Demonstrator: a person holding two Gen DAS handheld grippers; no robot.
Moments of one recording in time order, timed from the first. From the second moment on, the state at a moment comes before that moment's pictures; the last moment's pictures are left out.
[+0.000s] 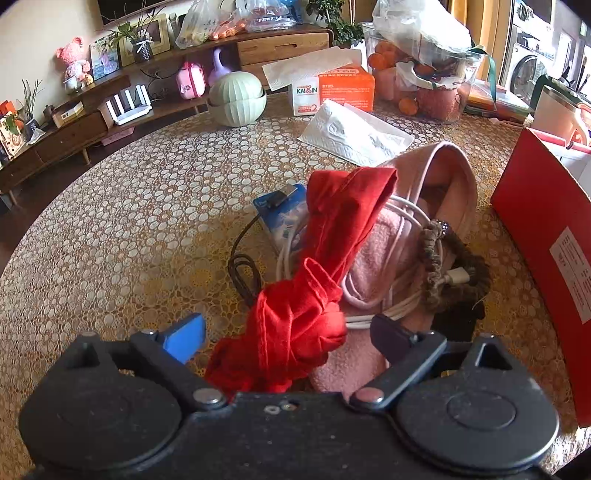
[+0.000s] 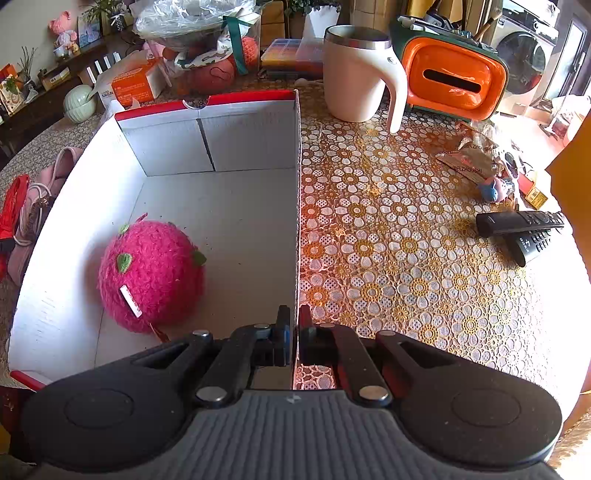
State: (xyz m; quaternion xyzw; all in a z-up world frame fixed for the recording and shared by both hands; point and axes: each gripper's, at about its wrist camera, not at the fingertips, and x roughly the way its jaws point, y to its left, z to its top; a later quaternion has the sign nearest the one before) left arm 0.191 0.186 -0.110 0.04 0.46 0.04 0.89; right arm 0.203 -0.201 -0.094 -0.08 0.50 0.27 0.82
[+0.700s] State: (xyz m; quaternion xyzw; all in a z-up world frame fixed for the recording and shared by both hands) left arm 0.172 0.167 -0.064 0.04 0.44 0.03 0.90; right arm 0.202 -0.200 -0.095 -0.09 0.50 0.27 0.82
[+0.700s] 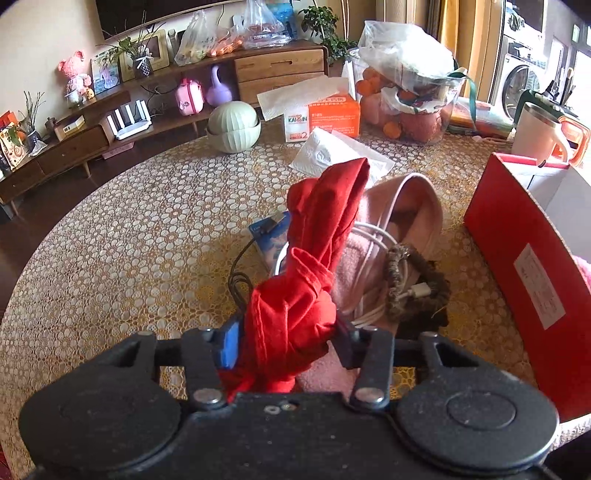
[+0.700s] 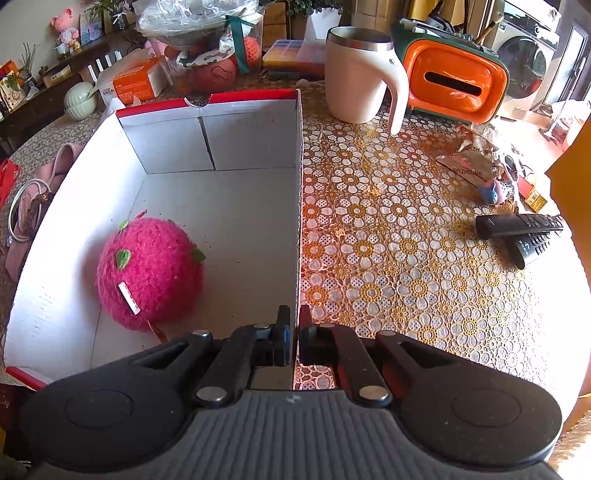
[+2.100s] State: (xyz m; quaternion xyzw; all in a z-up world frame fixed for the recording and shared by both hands) left arm 0.253 -0.132 -0.031 -0.02 0.51 -0.20 0.84; right arm 0.201 -0.205 -0.096 -0.09 0.49 0.30 0.81
